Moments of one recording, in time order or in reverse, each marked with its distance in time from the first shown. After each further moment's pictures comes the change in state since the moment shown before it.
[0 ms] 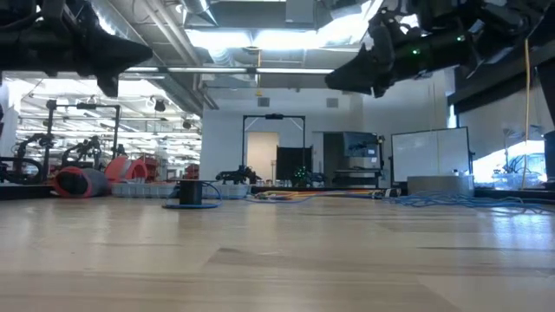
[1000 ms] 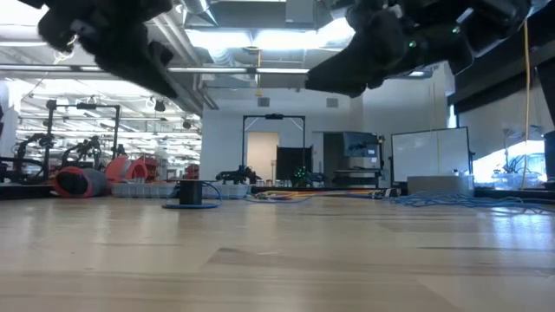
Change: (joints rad) left arm -0.393 0.966 0.573 -0.476 -0.217 0.138; right arm 0.194 0.161 0.102 -0.055 -0.104 -0.032
